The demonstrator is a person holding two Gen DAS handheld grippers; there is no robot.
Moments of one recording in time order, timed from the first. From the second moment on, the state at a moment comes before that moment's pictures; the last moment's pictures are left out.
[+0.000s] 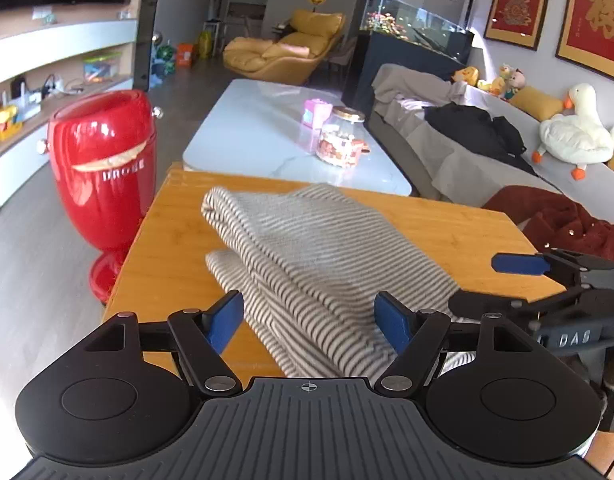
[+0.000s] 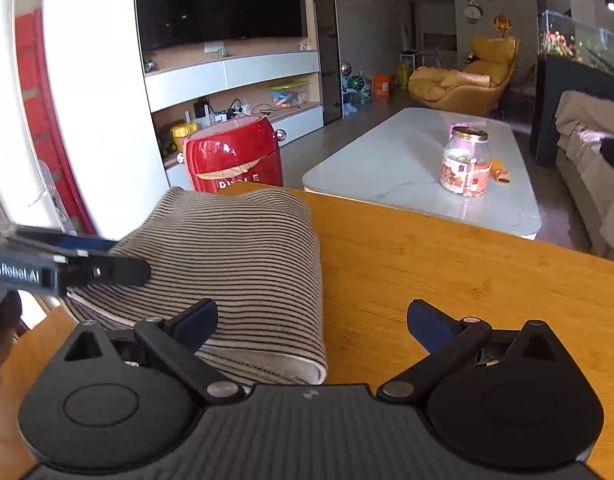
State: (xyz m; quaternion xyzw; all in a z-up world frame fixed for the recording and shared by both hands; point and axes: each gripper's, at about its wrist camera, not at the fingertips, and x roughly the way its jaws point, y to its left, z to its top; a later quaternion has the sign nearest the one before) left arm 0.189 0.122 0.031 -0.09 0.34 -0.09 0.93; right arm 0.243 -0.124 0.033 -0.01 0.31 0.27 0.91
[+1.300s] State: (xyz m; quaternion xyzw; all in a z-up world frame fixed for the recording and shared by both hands) left arm 0.245 0.146 0.068 -0.18 0.27 -0.10 0.94; right arm 0.385 -0.124 0.025 0.14 0.30 0.32 0.89
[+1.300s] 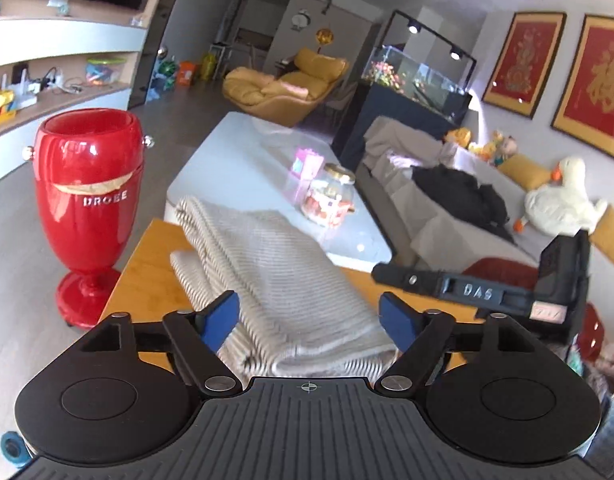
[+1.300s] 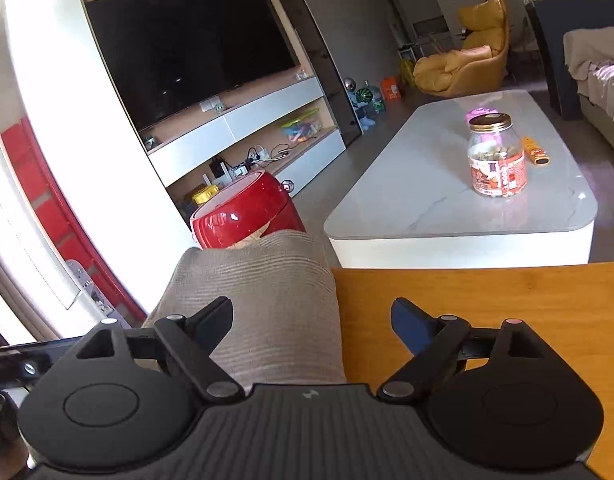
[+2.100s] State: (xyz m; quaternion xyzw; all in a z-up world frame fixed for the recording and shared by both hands) left arm 0.272 0.190 0.022 -0.21 0.34 -0.11 0.91; right arm 0.393 -0.071 0.024 0.13 0.36 0.41 0.83
